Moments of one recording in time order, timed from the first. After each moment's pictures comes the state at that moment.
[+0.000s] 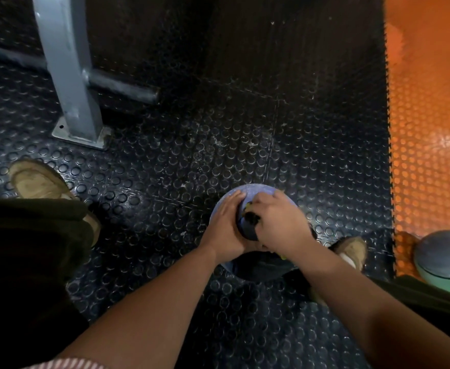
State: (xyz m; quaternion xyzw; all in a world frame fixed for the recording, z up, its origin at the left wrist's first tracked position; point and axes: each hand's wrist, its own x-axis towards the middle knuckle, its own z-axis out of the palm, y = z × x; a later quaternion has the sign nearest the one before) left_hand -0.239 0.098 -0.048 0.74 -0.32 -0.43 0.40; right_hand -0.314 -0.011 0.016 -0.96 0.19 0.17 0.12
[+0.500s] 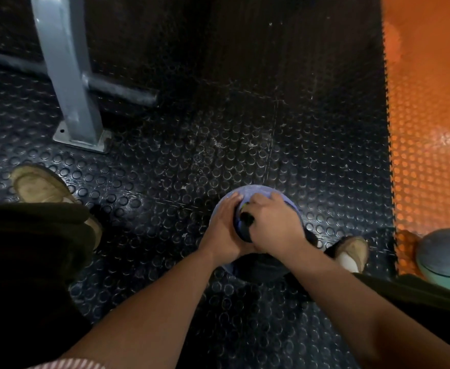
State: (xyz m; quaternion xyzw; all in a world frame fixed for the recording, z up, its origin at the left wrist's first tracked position) left_hand -0.240 0.105 -0.056 0.74 -0.30 -0.43 0.42; right_hand -0.306 -0.002 0.013 -0.95 0.24 0.18 0.12
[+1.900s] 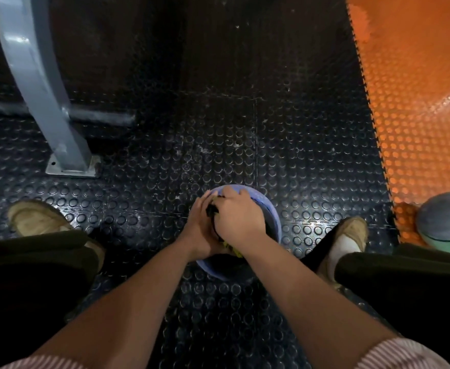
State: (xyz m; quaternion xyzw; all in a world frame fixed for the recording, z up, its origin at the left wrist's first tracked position) left_hand -0.204 0.113 -0.061 0.78 -0.39 -0.41 0.27; right_hand -0.276 0.027 0.012 -0.93 0.32 0.13 0.16
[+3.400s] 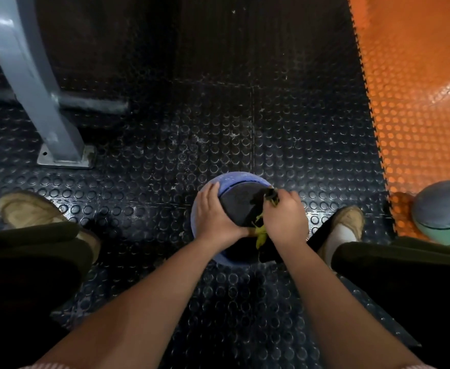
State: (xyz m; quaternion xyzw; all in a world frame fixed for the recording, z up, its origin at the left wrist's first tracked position) left_hand -0.248 0.092 -0.040 0.84 -0.29 -0.37 0.28; right_hand -0.348 0.003 -0.009 -0.74 0.62 -0.03 0.28
